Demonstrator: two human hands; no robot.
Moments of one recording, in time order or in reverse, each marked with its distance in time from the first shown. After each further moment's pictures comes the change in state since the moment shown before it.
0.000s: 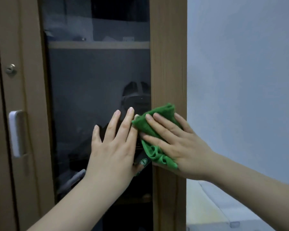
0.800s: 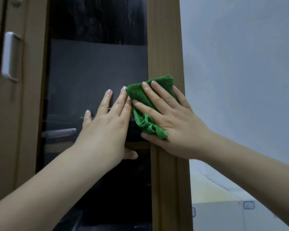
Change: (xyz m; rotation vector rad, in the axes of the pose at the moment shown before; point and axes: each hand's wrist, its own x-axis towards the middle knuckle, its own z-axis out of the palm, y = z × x) left_hand -0.084 0.016 0.083 -0.026 -0.097 -0.046; right_hand -0.057 -0.094 0.050 -0.128 0.076 0.205
